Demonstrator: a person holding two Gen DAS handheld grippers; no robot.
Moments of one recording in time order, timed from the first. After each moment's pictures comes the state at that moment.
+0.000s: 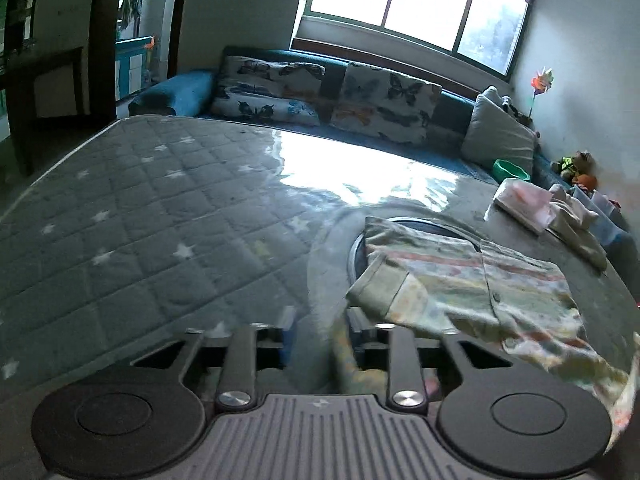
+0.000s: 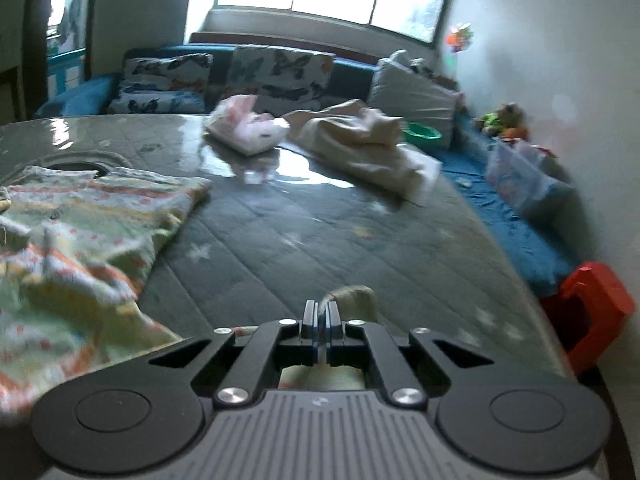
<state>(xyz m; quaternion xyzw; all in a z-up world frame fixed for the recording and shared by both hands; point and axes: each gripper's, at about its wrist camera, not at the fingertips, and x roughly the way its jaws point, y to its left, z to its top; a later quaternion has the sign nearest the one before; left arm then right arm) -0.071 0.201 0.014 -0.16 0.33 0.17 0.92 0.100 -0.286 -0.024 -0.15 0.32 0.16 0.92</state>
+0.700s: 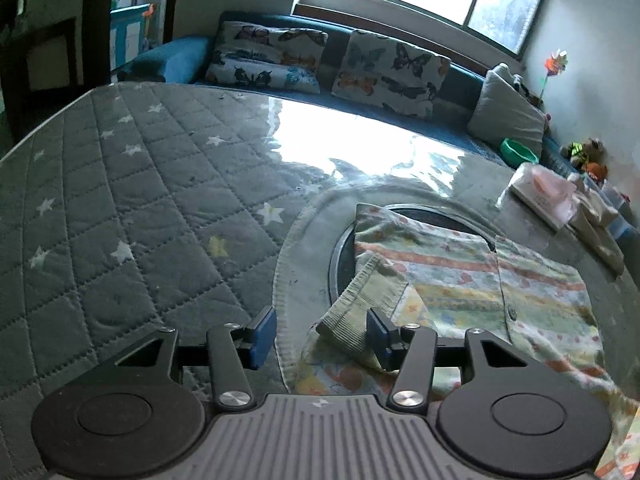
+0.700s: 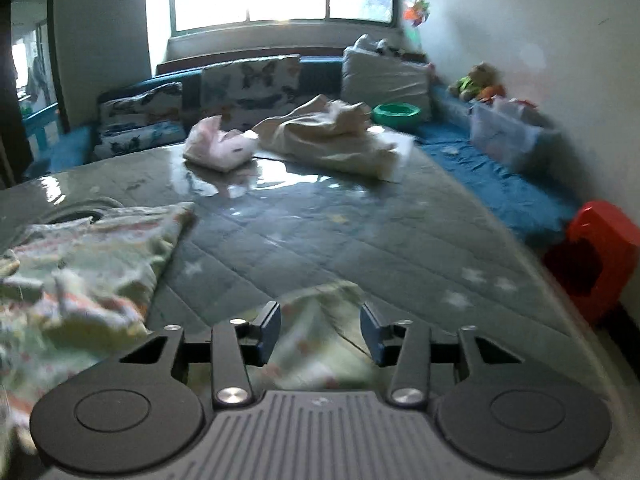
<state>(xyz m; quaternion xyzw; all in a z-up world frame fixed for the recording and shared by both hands) -0.010 0.212 -0.012 -0.19 0.37 0.16 0.90 0.113 -0.302 -0.016 -0.05 0.35 0.15 0.92</state>
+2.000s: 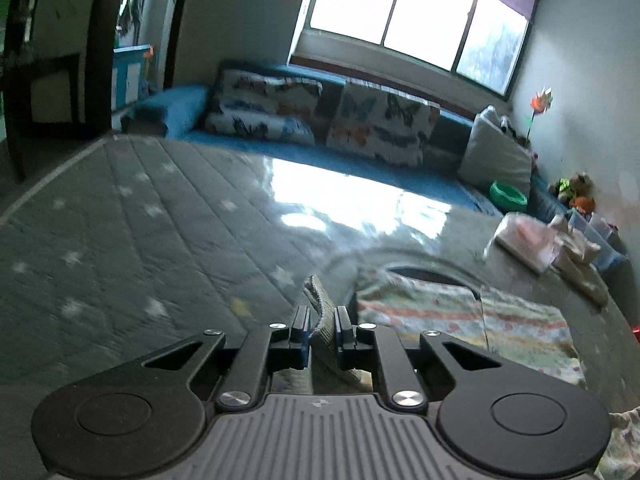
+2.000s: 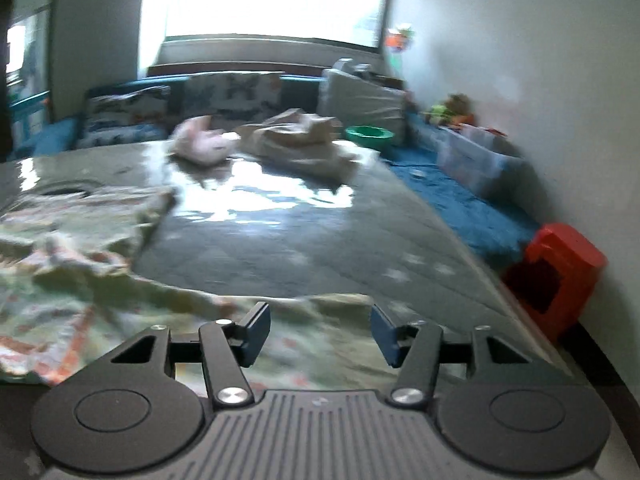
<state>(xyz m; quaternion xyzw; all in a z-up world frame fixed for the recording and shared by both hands) -0.046 0.225 0.032 -0.17 0.29 0.17 0.93 0.044 -0.327 -0.017 -0.10 0.30 0.13 0.94</state>
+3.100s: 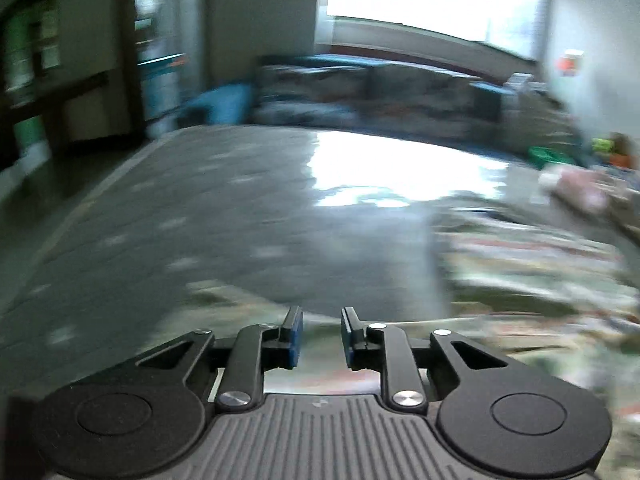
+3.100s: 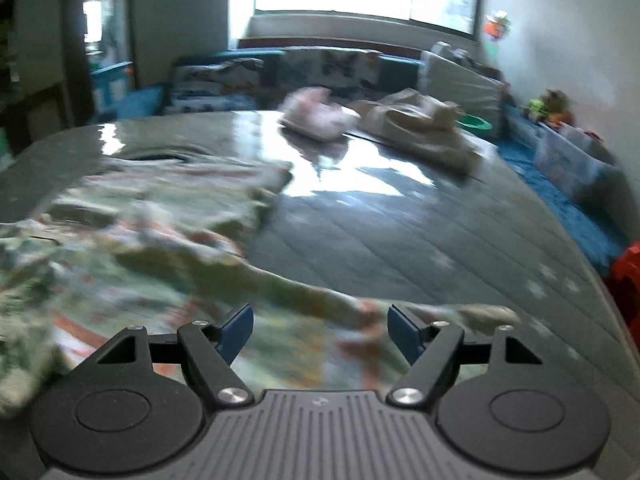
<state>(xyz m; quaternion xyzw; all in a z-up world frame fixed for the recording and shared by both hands) -0.088 0.212 0.020 -0.11 0.33 0.19 0.92 0.047 -0.263 -0.029 -0.11 0.34 0.26 0.90</state>
